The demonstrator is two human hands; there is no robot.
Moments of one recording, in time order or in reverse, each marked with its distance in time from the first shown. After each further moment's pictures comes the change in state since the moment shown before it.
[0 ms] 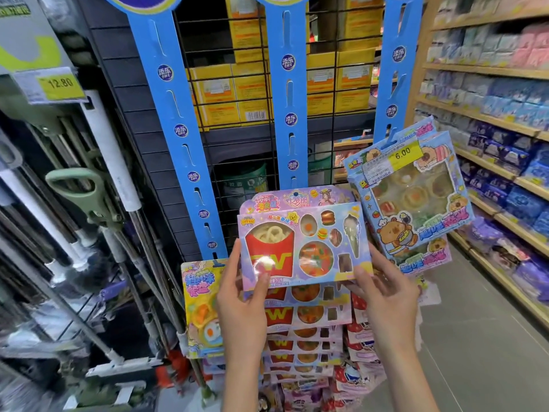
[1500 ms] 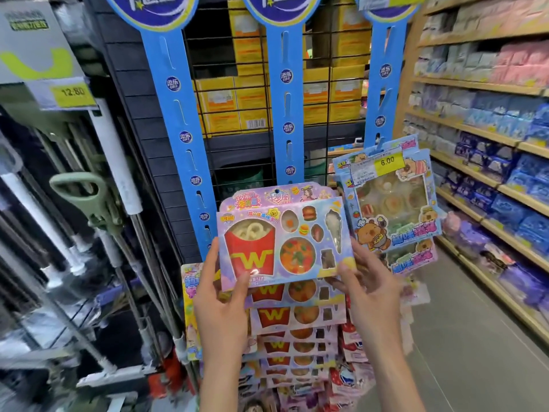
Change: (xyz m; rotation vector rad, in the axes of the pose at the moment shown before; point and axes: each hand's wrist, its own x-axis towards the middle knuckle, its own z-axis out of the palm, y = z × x) left_hand -0.003 0.023 -0.025 -0.078 0.055 0.015; right_hand -0.017 -0.022 0.015 -0.075 -0.062 -0.060
